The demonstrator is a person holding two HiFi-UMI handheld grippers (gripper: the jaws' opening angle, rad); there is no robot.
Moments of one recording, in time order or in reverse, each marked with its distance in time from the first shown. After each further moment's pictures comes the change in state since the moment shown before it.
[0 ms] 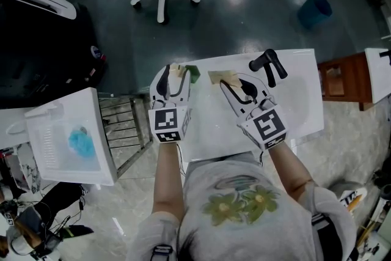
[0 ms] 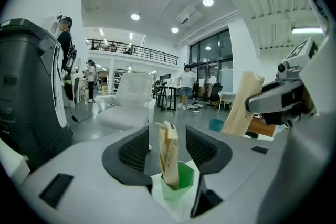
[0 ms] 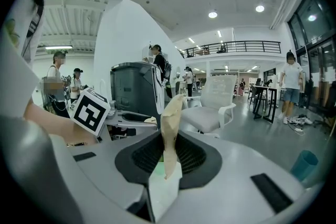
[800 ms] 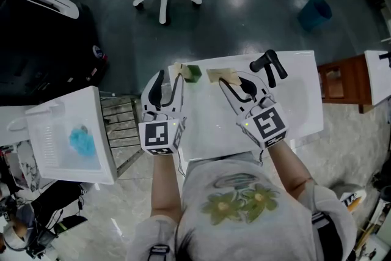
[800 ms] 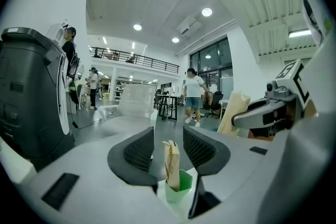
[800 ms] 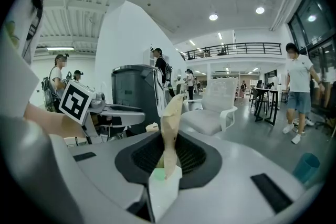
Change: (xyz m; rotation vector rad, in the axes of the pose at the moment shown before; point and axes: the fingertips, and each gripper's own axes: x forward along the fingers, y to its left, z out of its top) left arm -0.047 0.008 0.041 -0.003 -0.108 0.014; right arm 0.000 0.007 0.015 -0.006 -0.026 0.009
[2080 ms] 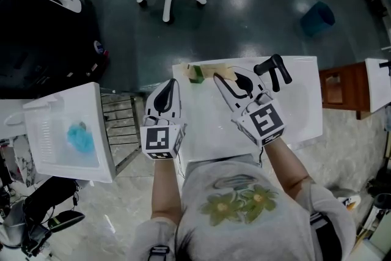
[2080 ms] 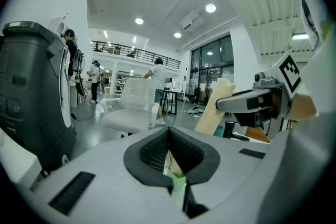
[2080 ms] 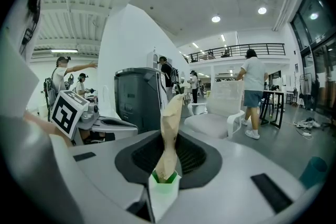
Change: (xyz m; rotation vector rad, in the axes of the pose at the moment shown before) left arm -0.016 0.015 -0.025 -0.018 0.054 -0.002; right arm 0.032 0.014 0.023 -0.021 -0.041 0.043
